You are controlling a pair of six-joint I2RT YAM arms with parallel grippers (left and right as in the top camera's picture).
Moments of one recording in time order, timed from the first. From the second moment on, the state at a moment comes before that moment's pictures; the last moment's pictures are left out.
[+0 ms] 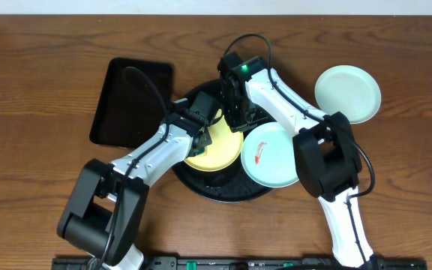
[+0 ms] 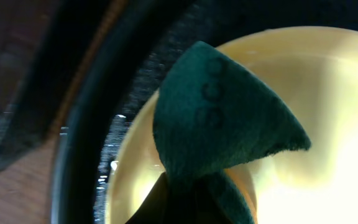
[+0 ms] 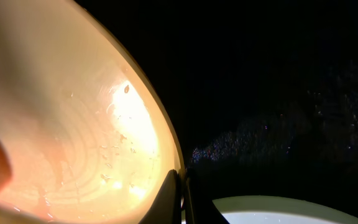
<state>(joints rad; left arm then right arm) -0.48 1.76 1.03 -0.58 -0.29 -0.81 0.55 2.34 1.93 -1.21 -0.10 0.18</state>
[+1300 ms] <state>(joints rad) -0.05 1.42 1.03 -0.71 -0.17 -0.74 0.54 2.04 1.93 -1.15 0.04 0.15</state>
